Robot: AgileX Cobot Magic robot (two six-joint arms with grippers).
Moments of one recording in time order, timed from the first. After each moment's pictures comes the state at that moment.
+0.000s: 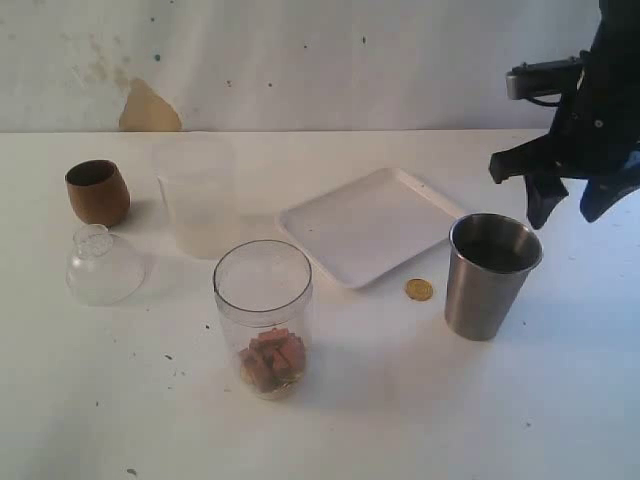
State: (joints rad) left arm -0.07 0.00 -0.01 0.01 0.21 0.03; right arm 0.03 1.79 -1.50 -0.06 1.22 0.03
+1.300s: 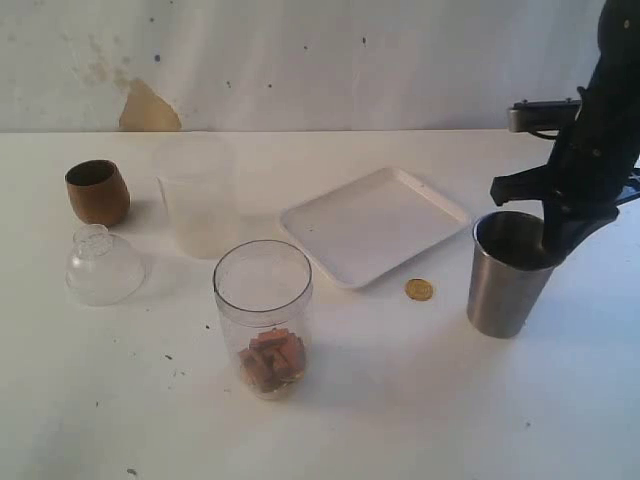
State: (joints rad) left arm -0.07 0.00 -0.01 0.01 0.21 0.03; right arm -0.04 1.87 -1.48 0.02 1.22 -0.03
